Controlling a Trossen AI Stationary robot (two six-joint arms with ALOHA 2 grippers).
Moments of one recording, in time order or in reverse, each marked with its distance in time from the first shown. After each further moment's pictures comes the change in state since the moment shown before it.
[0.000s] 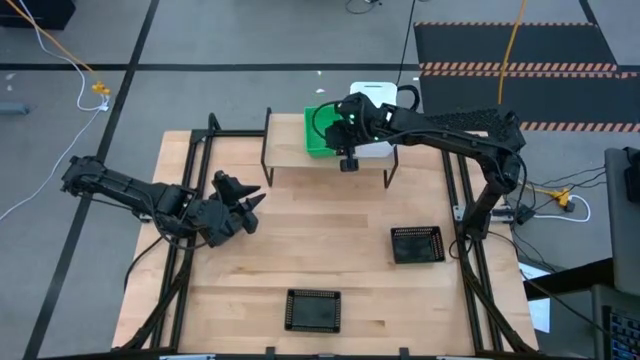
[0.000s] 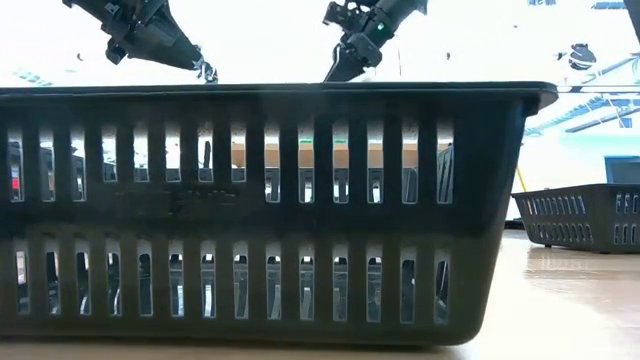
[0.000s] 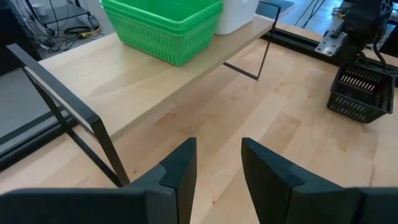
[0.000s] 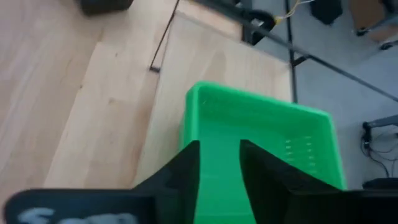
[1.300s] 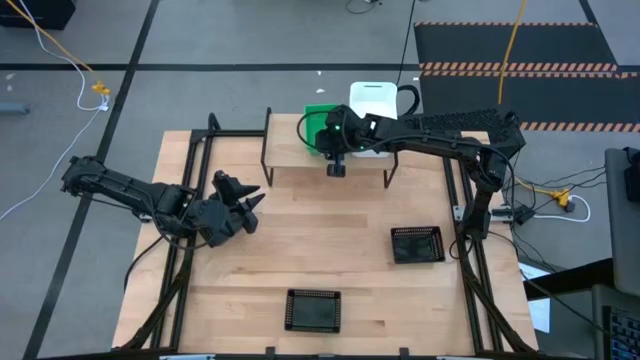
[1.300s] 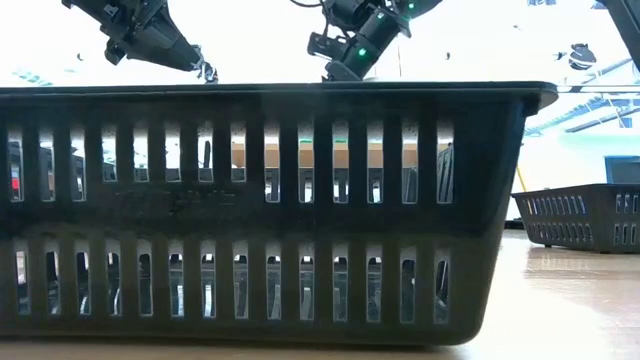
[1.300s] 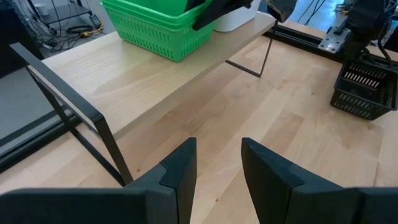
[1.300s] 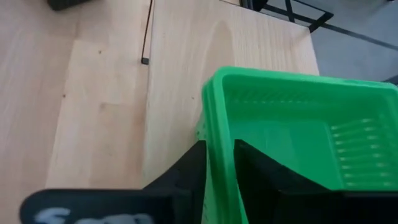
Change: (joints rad) left arm 0.003 0.000 0.000 -0.016 -0.001 -0.002; right arm 0.028 0.102 -0.035 0.089 0.076 0.172
